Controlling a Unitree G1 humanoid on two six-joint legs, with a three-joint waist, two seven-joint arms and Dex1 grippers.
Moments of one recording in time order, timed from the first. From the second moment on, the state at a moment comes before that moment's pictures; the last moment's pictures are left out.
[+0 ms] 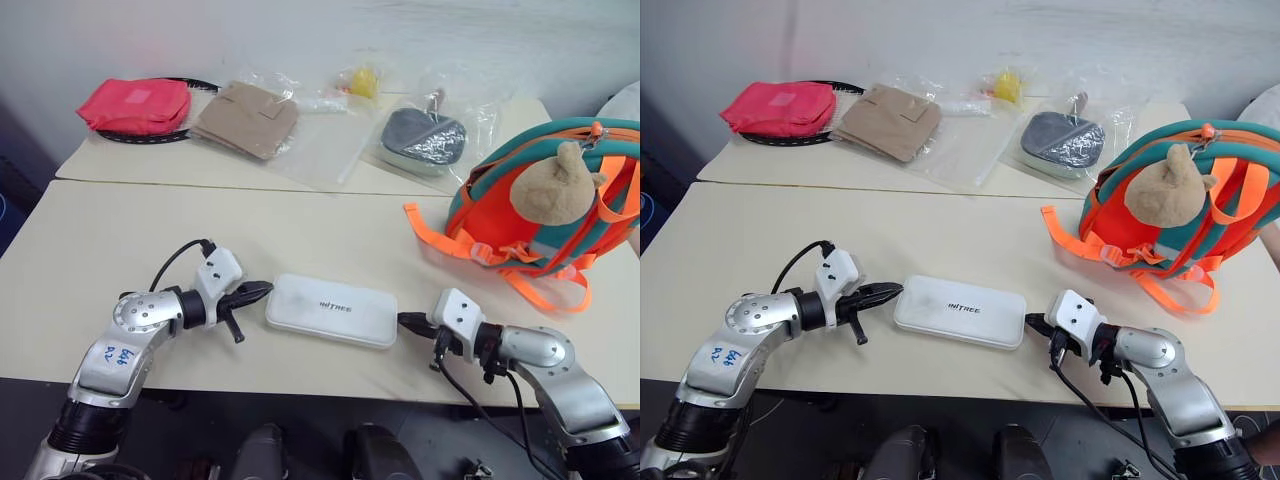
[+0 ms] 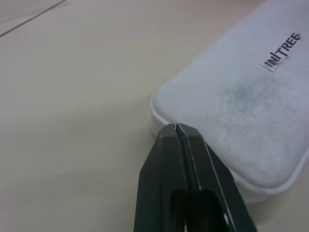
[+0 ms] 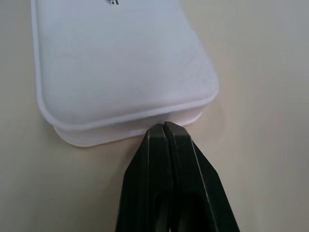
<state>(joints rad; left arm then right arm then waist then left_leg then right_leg) -0.17 0.66 -0.01 -0.31 -0.30 0.52 -0.75 -0.07 -0.69 0.06 -0.24 0.18 0.22 0.86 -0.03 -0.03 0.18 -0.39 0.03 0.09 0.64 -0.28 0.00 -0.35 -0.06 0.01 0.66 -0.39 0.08</state>
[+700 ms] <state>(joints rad) -0.27 0.82 0.30 -0.18 -0.71 1.27 -0.74 -0.15 -0.77 0.03 -0.08 0.17 0.18 0.95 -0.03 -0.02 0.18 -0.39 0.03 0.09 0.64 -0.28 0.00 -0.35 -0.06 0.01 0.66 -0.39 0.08</state>
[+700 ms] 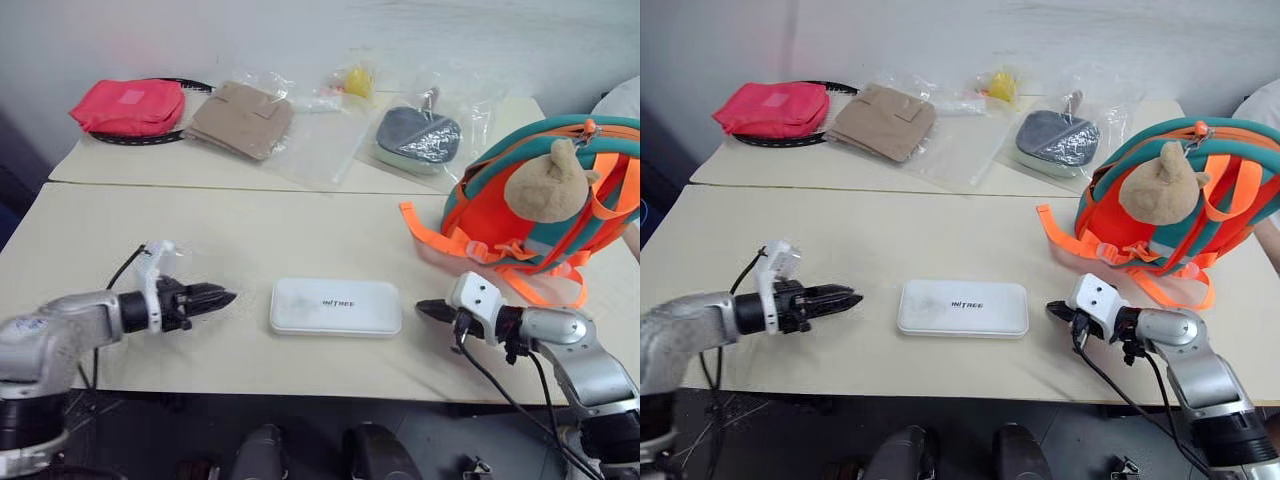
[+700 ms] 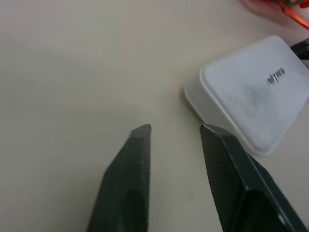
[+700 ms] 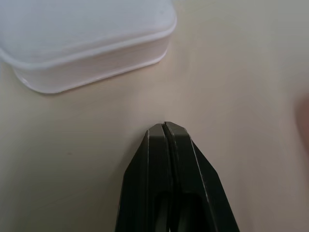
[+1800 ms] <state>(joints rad) -0.67 0.46 0.16 0.43 -1.22 1.61 -0.35 -0.25 -0.72 0.12 0.04 0.14 0.00 1.05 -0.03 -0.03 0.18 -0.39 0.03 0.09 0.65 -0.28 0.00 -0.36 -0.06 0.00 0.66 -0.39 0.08</state>
